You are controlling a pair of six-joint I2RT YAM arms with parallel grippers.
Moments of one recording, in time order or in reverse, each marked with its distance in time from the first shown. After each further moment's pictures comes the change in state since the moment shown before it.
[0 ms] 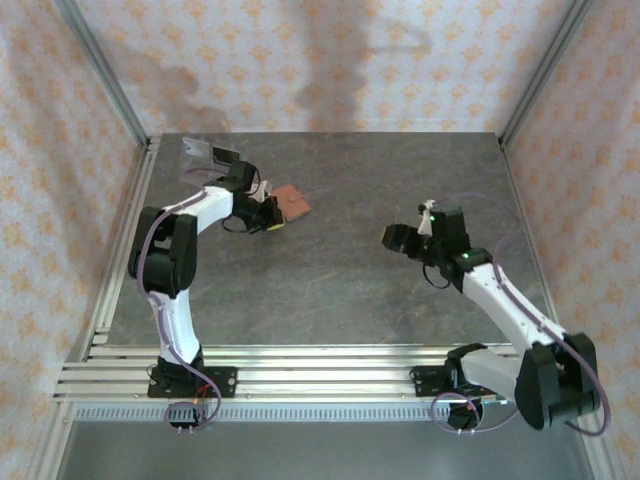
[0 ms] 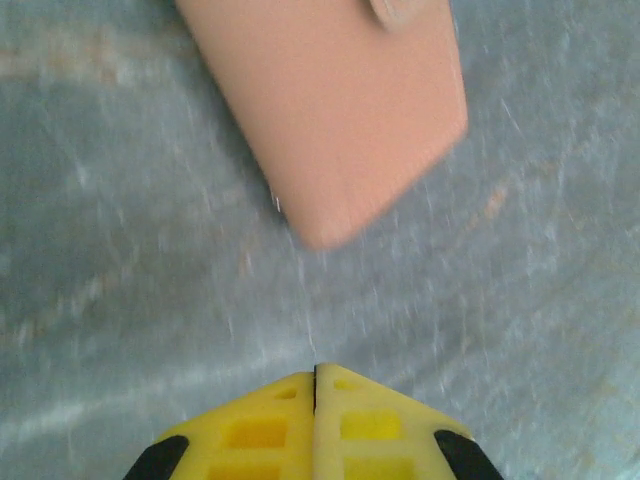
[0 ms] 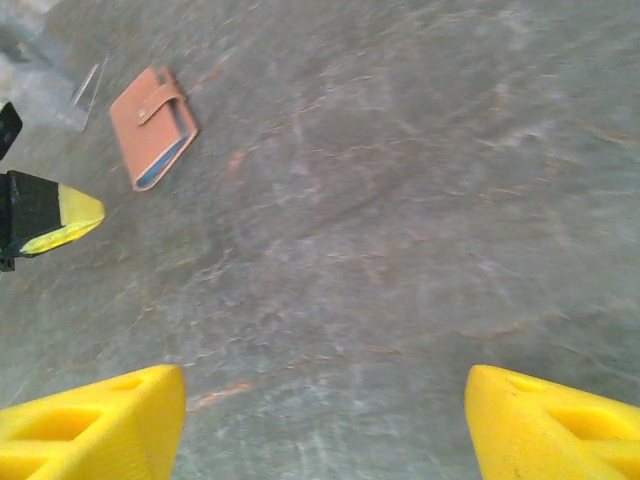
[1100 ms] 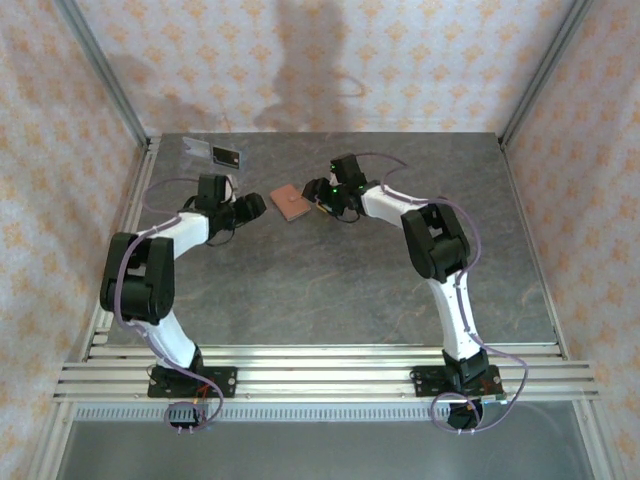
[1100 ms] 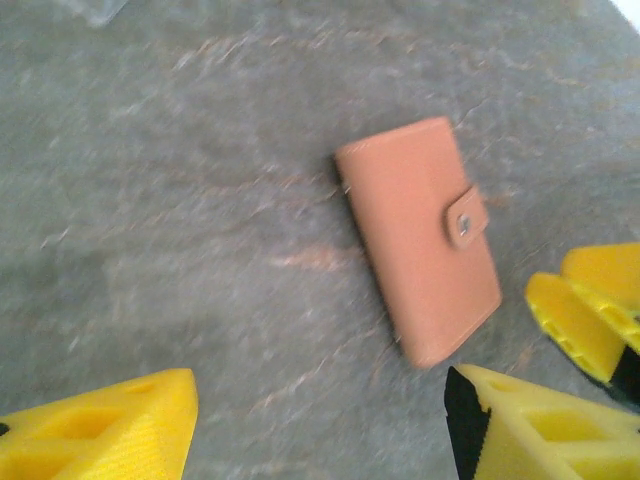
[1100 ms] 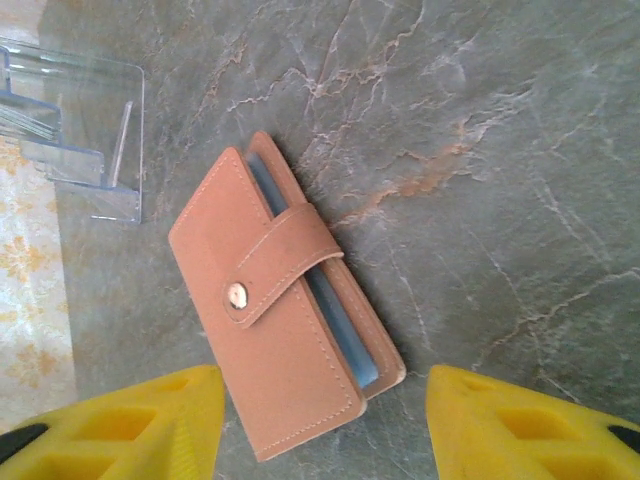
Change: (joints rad) left arm 0.101 -0.190 -0.295 0.458 -0.212 -0.080; right arm 0.220 1.116 0.932 0.174 -0.115 0.365
